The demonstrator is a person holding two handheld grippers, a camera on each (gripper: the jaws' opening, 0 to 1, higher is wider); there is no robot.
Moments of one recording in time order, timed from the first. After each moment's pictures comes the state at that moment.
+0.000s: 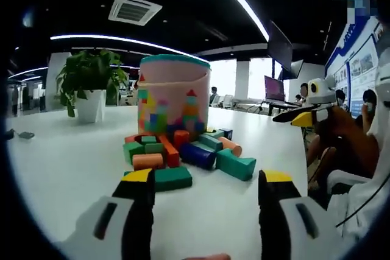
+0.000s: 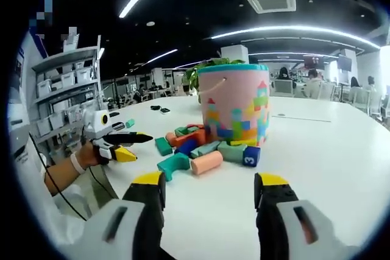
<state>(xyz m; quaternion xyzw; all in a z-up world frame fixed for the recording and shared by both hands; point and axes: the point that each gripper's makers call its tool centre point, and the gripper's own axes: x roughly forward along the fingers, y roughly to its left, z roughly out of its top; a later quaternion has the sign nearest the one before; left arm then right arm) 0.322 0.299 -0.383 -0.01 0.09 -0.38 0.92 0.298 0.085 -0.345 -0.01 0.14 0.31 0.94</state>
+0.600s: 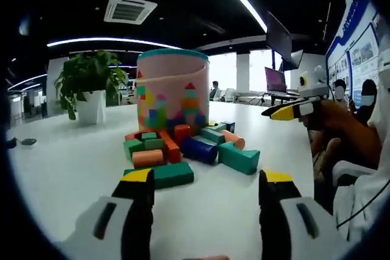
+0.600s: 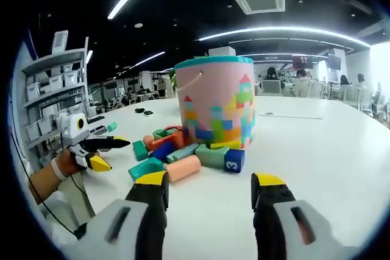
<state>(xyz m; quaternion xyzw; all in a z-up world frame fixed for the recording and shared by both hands) 0.323 0.297 -0.390 0.02 0.09 -0.37 0.92 0.344 0.075 -0.362 0.00 0.14 0.27 0.95</state>
